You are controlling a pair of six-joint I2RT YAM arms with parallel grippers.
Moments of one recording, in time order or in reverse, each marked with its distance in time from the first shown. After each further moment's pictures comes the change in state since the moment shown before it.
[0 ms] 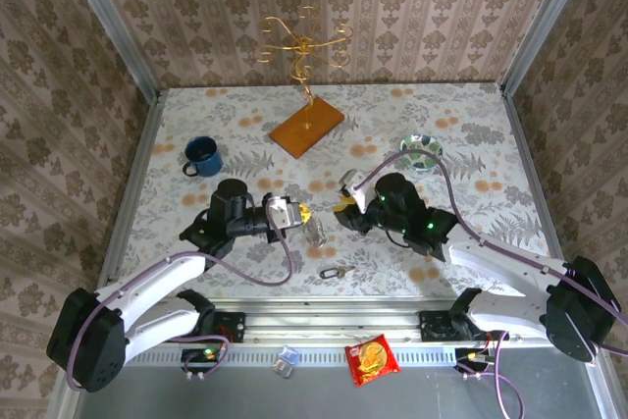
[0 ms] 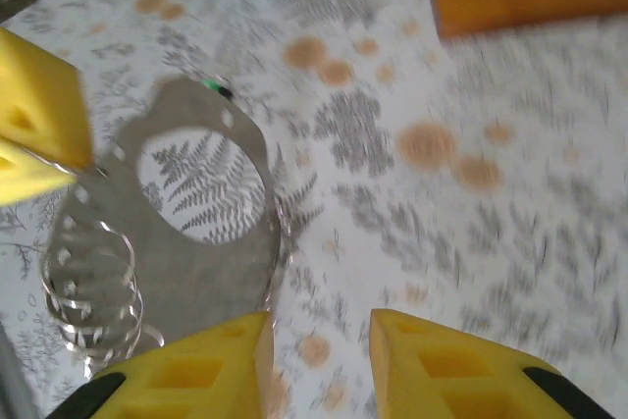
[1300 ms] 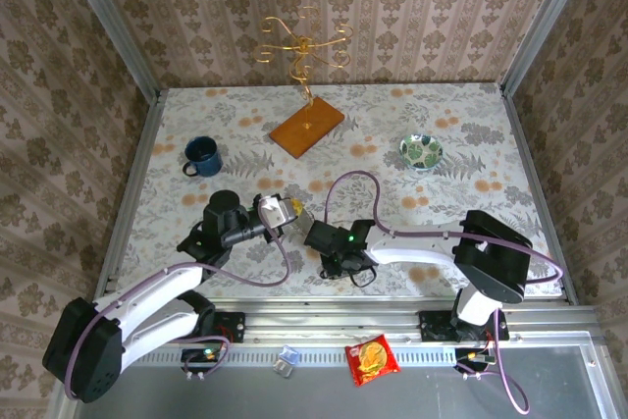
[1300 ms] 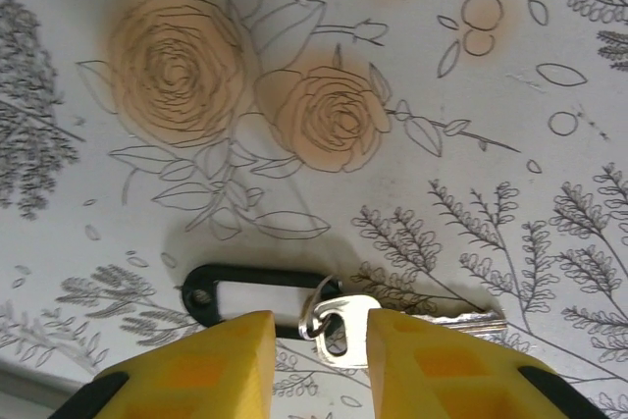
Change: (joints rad) left arm 0.000 -0.067 -0.097 0.121 -0.124 -0.087; right arm 0.340 0.511 0.262 -0.483 0.149 0.699
